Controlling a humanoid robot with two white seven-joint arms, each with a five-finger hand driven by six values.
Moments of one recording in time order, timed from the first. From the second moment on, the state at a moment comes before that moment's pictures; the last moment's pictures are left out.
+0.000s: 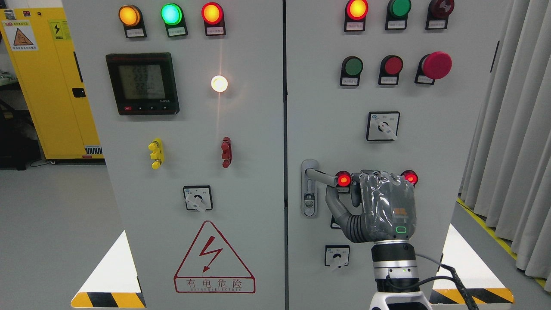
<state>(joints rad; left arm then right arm) -0.04 -0.11 -0.08 0.00 0.15 -0.04 0.10 -0.47 0.09 0.19 -1.77 1.30 0.17 -0.14</state>
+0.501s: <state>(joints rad) -0.04 -0.11 -0.08 0.00 0.15 -0.04 0.10 -0.36 0.08 0.18 -1.80 1.29 0.08 -0.18</state>
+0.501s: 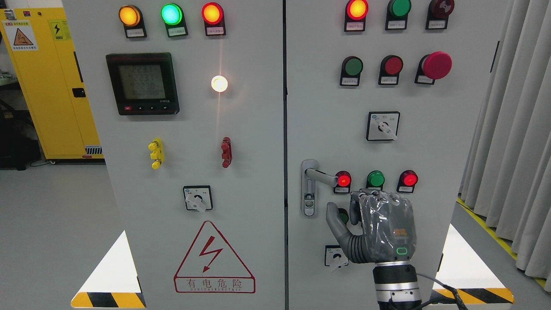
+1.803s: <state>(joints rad) -0.04 -0.11 -0.08 0.00 0.15 -0.04 0.10 -0.27 0.06 0.02 -1.88 1.19 -0.14 -0.25</state>
